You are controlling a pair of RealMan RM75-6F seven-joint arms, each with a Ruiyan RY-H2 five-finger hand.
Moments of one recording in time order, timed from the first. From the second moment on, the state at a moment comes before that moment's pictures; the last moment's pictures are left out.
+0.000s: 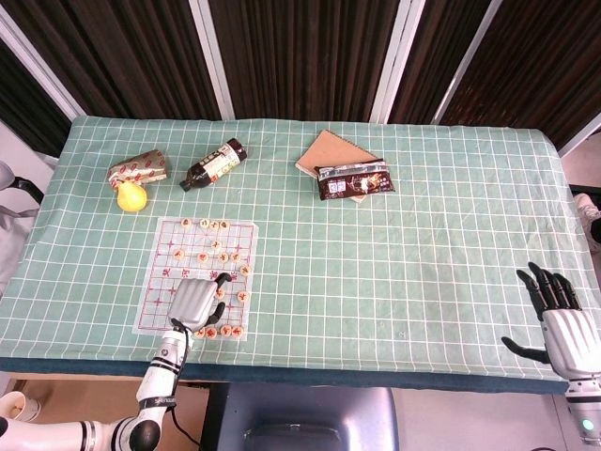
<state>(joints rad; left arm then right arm) -0.62 -1.67 -0.15 -1.63 0.95 1.20 0.68 0.06 -1.07 0.03 -1.60 -1.53 1.48 0.04</state>
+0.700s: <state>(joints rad) -0.64 -1.74 -0.15 -1.47 0.95 1.20 0.71 0.05 -1.07 0.03 -1.61 -1.54 1.48 0.04</state>
